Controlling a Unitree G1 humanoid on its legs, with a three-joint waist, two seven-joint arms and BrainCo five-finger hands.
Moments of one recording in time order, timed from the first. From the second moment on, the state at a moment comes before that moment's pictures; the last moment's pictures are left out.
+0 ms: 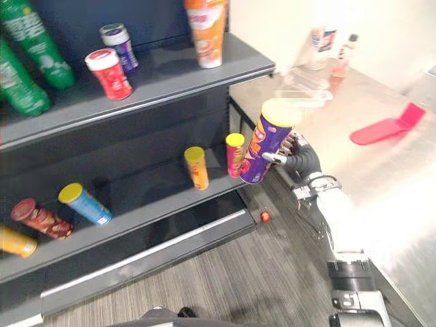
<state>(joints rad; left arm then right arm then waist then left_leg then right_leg) 0.32 0.07 0.19 0.97 -0.21 0.03 -0.01 -0.18 -0.49 -0.12 -0.01 0.34 0.03 0.22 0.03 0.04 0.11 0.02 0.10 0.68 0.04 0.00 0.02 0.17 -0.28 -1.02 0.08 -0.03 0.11</state>
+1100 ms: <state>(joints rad) 0.30 0.15 0.08 0.93 -0.19 0.04 0.00 -0.06 -0.37 -0.09 -0.02 0.20 -0.14 0.23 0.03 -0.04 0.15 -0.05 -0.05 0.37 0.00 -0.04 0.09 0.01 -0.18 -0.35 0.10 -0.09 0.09</state>
